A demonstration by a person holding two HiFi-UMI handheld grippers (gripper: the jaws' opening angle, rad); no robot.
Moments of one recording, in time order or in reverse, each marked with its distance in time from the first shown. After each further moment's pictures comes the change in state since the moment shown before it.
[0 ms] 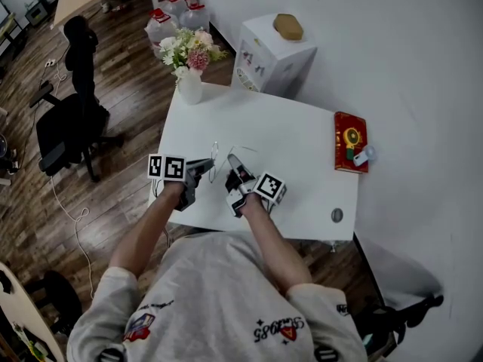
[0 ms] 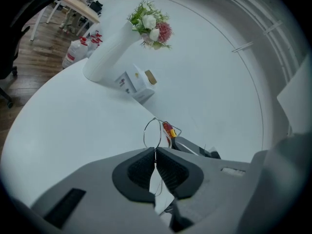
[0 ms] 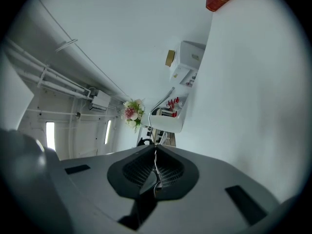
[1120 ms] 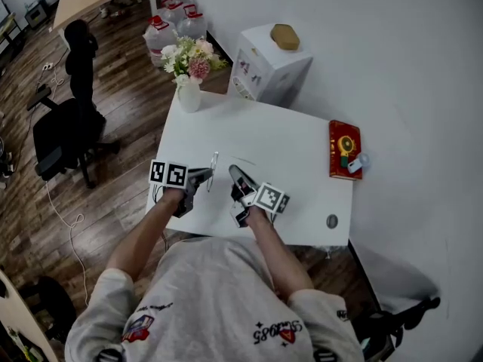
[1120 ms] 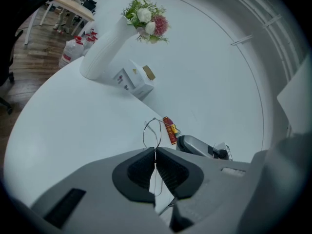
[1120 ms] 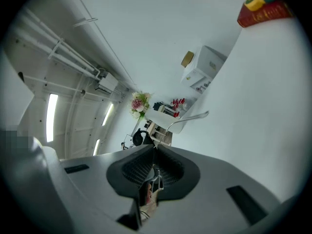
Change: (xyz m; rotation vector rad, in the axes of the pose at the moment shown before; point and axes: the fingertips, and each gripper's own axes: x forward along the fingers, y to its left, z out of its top) left arm 0.000 0.002 -0.009 0.039 0.057 0.010; right arm -0.013 0.015 -0.002 -0.254 0.071 -0.010
